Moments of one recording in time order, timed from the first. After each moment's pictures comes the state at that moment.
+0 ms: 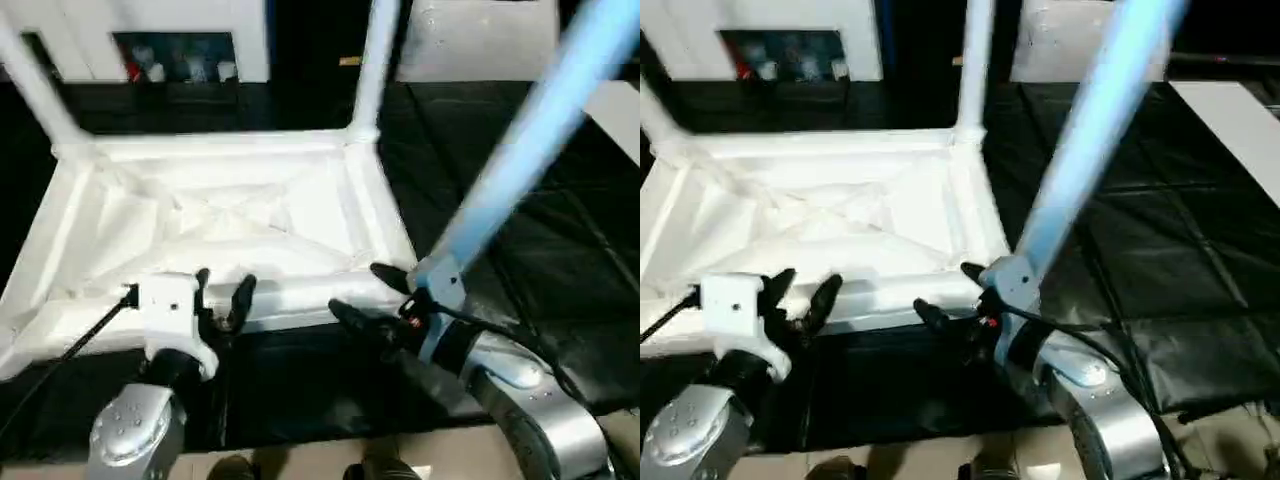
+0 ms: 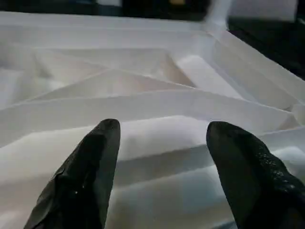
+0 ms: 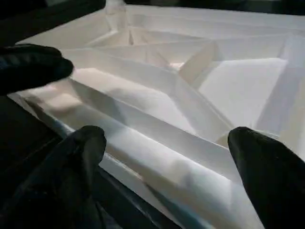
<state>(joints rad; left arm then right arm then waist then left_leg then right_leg) 0.28 0.05 0.01 -0.64 -0.09 0.48 -0.19 0.00 -0.24 0.17 -0.38 0.25 0.50 0.56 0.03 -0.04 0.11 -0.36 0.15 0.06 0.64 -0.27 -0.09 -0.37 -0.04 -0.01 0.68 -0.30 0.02</state>
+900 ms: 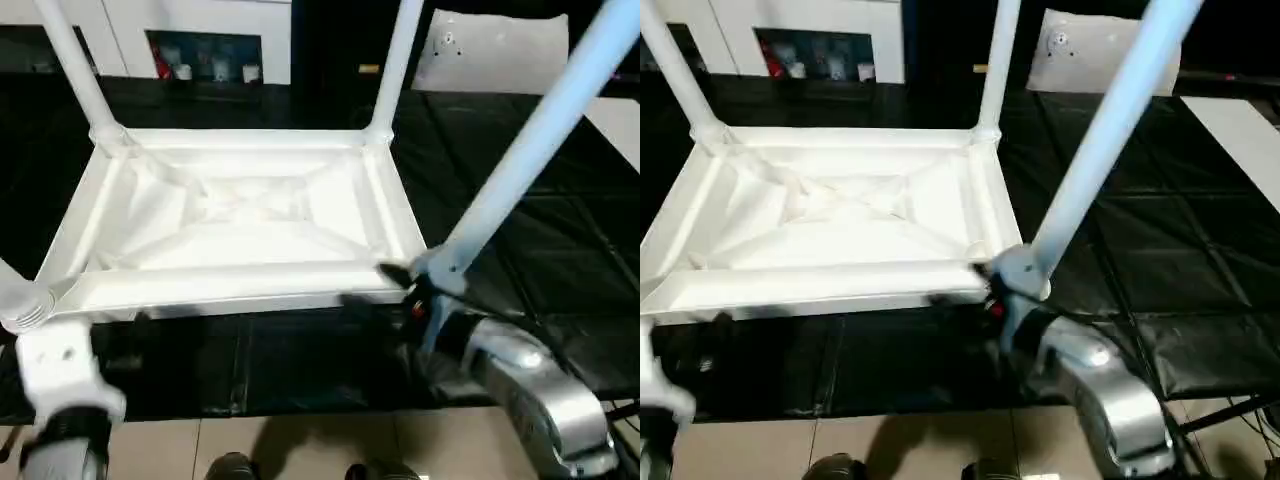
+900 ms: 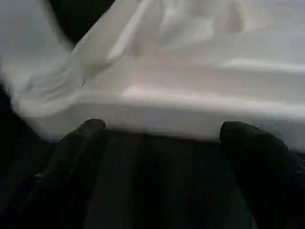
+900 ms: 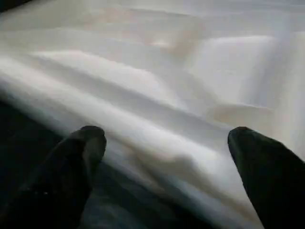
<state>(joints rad) 0.54 -0.04 0.26 -0.73 -0.07 0.50 -0.01 -0.11 -0.29 0.11 -0.22 0.26 0.55 0.47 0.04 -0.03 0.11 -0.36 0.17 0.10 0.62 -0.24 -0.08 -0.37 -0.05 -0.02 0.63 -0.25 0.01</state>
